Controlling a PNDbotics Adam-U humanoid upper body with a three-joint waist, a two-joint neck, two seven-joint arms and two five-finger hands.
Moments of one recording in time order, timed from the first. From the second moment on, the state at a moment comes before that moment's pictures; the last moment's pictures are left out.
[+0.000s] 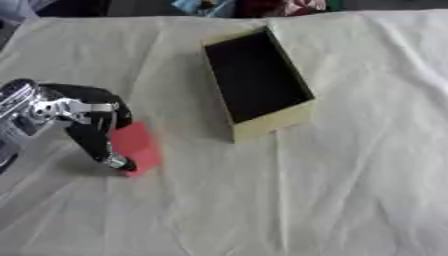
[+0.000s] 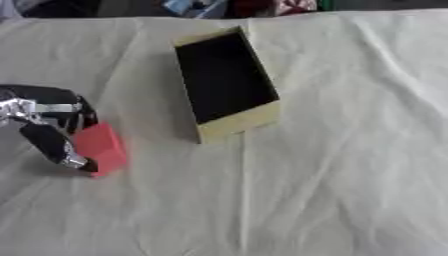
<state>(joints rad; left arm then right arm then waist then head) -0.71 0.85 -0.53 -1.63 -0.55 0.23 -0.85 -0.30 -0.68 -0.09 -1.99 -0.05 -0.02 -0.46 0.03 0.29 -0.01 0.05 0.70</state>
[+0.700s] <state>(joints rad) -0.70 0.85 -0.52 -1.64 -0.55 0.24 -0.83 -0.30 -0.67 -0.09 -1.99 -0.05 -0.02 -0.46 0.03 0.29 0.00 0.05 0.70</state>
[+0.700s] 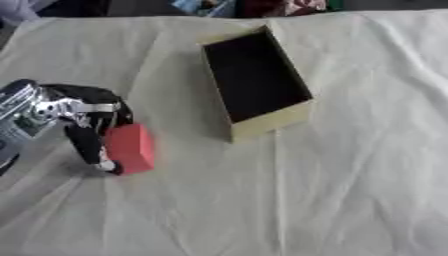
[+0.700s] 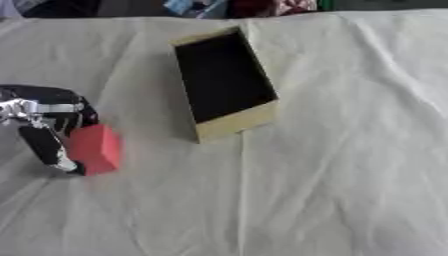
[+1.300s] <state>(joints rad) -0.68 0.89 -0.43 -1.74 -0.54 0.25 -0.75 -0.29 -0.67 -0.09 -1.99 -0.05 -0.01 -0.46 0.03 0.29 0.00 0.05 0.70</state>
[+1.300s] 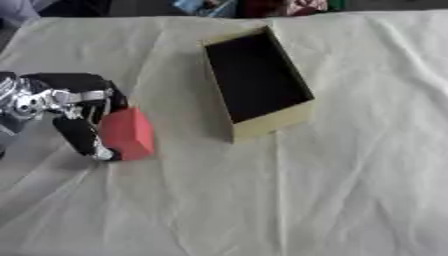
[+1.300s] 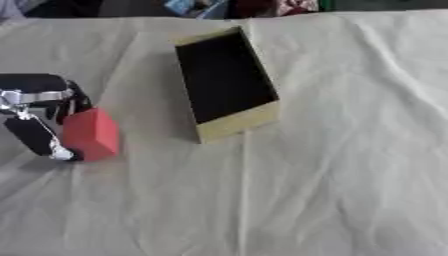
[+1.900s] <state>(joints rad) -0.70 0.89 -0.36 -1.78 -0.52 0.26 -0.62 -0.29 -0.67 -0.09 -1.99 -0.05 -0.02 -0.46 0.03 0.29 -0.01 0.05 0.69</state>
